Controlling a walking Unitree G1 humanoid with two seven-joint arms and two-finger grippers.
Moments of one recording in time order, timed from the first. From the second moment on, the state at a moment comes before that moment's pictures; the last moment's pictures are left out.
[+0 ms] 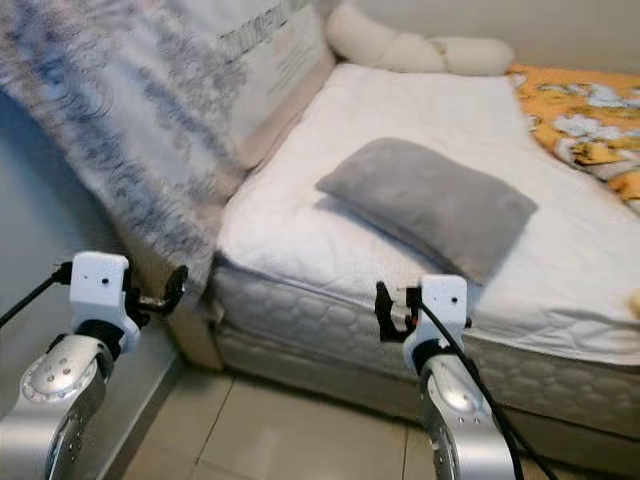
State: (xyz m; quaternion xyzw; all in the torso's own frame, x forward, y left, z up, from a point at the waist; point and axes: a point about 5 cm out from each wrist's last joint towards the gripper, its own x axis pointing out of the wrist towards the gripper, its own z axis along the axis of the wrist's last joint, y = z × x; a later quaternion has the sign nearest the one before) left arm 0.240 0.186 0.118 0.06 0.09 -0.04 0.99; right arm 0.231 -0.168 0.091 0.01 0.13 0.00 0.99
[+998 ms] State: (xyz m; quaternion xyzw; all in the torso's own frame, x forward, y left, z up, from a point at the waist) left arm 0.247 0.176 0.113 0.06 0.09 -0.06 0.99; right arm 0.235 -0.171 0.088 0.00 0.14 0.00 0.99
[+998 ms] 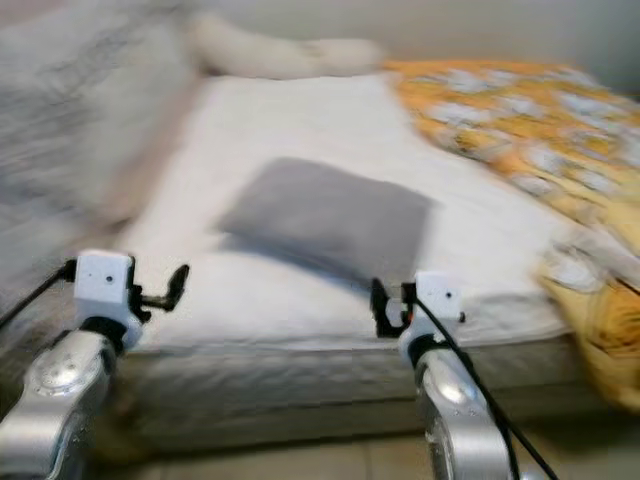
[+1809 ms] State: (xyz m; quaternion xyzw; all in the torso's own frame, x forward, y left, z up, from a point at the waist) left arm 0.248 0.182 0.114 0.08 0.09 -0.05 0.99; right arm 0.246 -0.162 0.092 0.00 0.12 0.02 0.99
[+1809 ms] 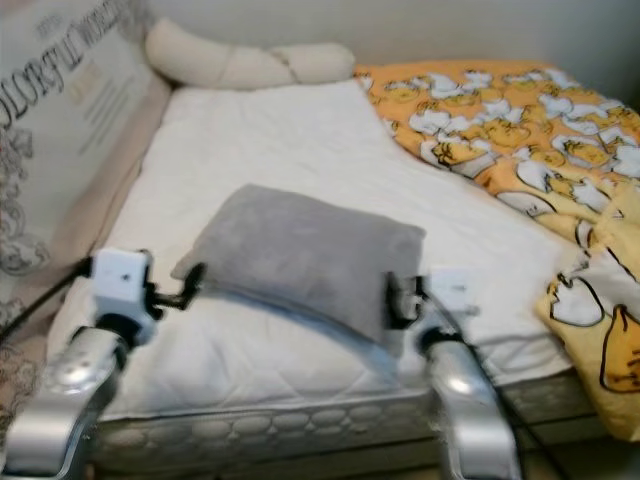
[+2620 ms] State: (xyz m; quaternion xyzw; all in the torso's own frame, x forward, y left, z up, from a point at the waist) left arm 0.250 0.174 0.114 0.07 0.08 -0.07 0.99; right arm 0.246 -0.190 0.095 -0.03 0.11 -0.04 0.99
